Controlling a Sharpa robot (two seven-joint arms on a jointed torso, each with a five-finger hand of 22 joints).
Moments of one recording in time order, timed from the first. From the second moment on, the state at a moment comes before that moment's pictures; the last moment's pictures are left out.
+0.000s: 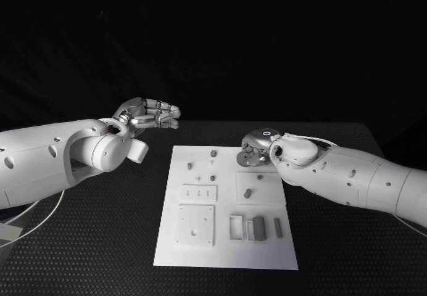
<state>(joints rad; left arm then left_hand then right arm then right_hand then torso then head) 1.49 -0.88 -0.24 1.45 -0.10 -0.29 0.23 1.59 -0.10 0.13 0.29 0.07 0.74 0.19 0.31 0.41 0.96 0.19 0.11 0.08 0.87 0.16 0.26 0.64 0.04 0.84 0.06 0.10 0.63 1.27 -0.52 -0.14 1.12 -1.74 -0.22 -0.19 1.07 -0.15 0.60 -0.23 0.05 0.90 0.12 0.34 0.45 1.22 0.04 0.20 0.68 1.25 -0.06 1.28 0.66 0.18 1.20 -0.03 0.84 1.31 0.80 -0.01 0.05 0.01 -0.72</state>
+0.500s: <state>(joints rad) 1.49 -0.89 -0.24 1.45 -0.11 -0.29 0.23 1.59 -0.10 0.13 0.29 0.07 0.74 0.19 0.31 0.41 0.96 0.19 0.11 0.08 0.87 0.16 0.26 0.64 0.04 0.84 0.06 0.10 0.63 1.26 -0.55 -0.15 1.16 -1.77 -0.25 -0.20 1.07 -0.14 0.61 -0.24 0.05 0.92 0.11 0.34 0.45 1.23 0.03 0.19 0.68 1.26 -0.07 1.29 0.66 0.18 1.20 -0.04 0.85 1.31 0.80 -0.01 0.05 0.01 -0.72</state>
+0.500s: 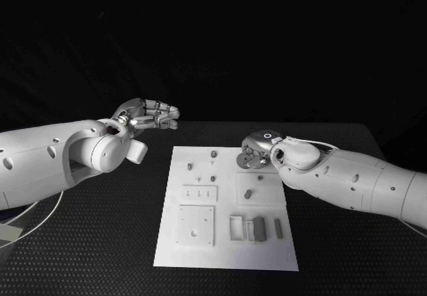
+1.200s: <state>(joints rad) 1.49 -0.89 -0.24 1.45 -0.11 -0.29 0.23 1.59 -0.10 0.13 0.29 0.07 0.74 0.19 0.31 0.41 0.96 0.19 0.11 0.08 0.87 0.16 0.26 0.64 0.04 0.84 0.06 0.10 0.63 1.29 -0.56 -0.15 1.26 -1.86 -0.28 -0.24 1.07 -0.15 0.61 -0.24 0.05 0.93 0.11 0.35 0.46 1.25 0.03 0.18 0.68 1.26 -0.07 1.29 0.67 0.18 1.21 -0.03 0.86 1.31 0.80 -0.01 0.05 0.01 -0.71</state>
